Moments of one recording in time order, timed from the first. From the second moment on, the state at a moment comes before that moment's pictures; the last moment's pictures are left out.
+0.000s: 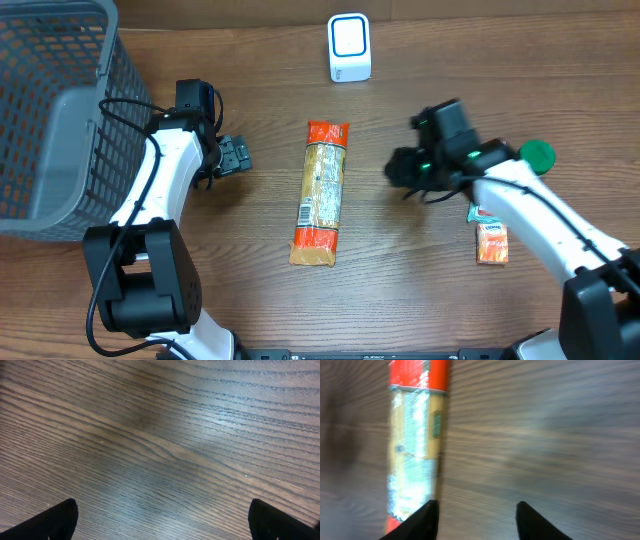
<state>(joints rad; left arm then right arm) 0.07 1.80 1.32 -0.89 -0.13 -0.29 0.45 1.65 1.12 -0.56 -0.25 0.53</state>
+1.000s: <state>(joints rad) 0.07 1.80 1.32 -0.89 -0.13 -0.29 0.90 1.85 1.12 -0.45 0.10 0.80</state>
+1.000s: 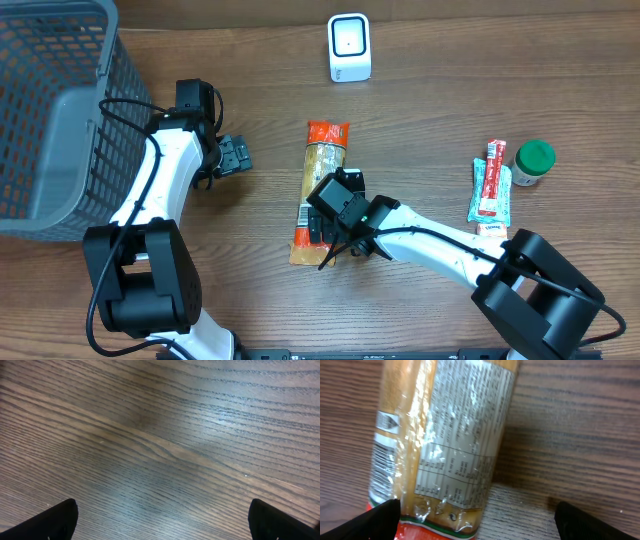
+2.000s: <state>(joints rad) 0.07 1.80 1.32 -0.89 -0.13 -0.29 0.68 1.87 1.34 -1.02 0.11 0.52</state>
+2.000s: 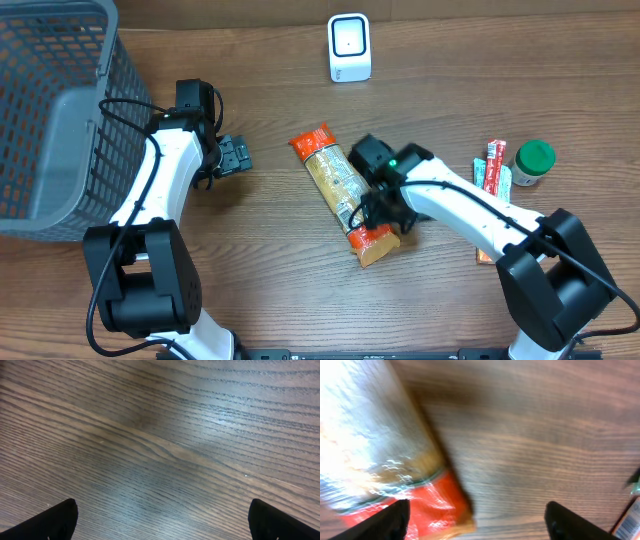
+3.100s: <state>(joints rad) 0.07 1.80 1.32 -0.89 -0.13 -0.29 0.69 2.10 1.56 -1.09 -0.02 0.24</state>
